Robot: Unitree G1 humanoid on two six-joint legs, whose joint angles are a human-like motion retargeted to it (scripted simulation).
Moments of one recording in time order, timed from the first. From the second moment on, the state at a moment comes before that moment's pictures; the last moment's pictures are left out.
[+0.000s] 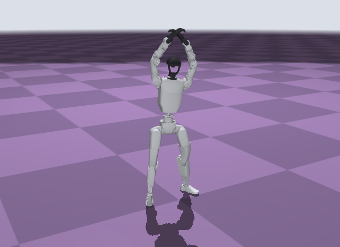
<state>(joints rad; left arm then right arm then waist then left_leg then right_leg) -2.81 0.70 -1.40 0.87 -1.43 -0.29 -0.31 -2.78 -0.82 1.39 0.83 1.53 -0.18 0.31 0.02 -0.12 -0.15 0.15 0.28 0.66 -0.03 -0.09 -0.23 -0.03 -0.13 -0.25 0.02 0.00 0.26</state>
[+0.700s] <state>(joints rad) -2.77 1.00 -1.40 0.84 -1.46 -0.37 -0.31 -2.86 -0.51 1.40 0.83 1.47 -0.15 0.33 0.26 -0.52 -0.11 0.25 0.32 0.75 -0.06 -0.10 -0.23 -0.01 -0.06 -0.19 0.01 0.08 0.26</state>
